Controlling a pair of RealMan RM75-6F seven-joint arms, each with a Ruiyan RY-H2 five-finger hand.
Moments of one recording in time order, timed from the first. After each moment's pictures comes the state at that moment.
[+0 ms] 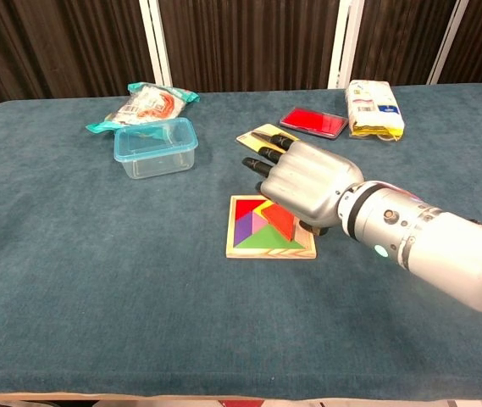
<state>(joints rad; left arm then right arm) -0.09 -1.09 0.03 -1.44 1.70 1.62 -0.25 0.85 -1.81 0.07 -1.34 -1.09 1.07 -1.25</state>
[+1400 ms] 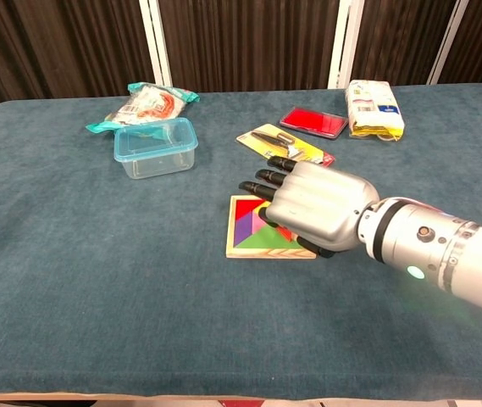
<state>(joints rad) -0.10 -1.09 0.02 -1.45 1.69 1.62 -0.24 0.82 -1.72 0.00 -1.45 -1.18 1.03 -1.17</state>
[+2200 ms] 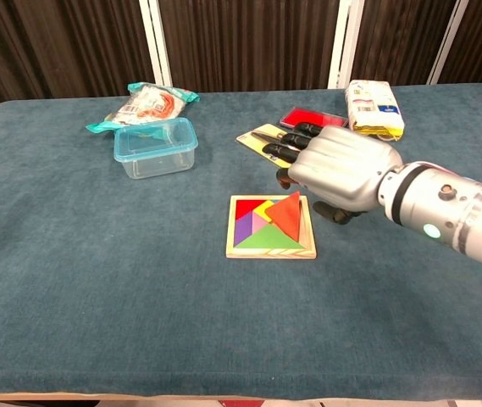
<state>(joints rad) -0.10 -1.09 0.02 -1.46 1.69 1.61 -0.22 0.80 -1.67 0.06 -1.44 -1.16 1.05 -1.08</state>
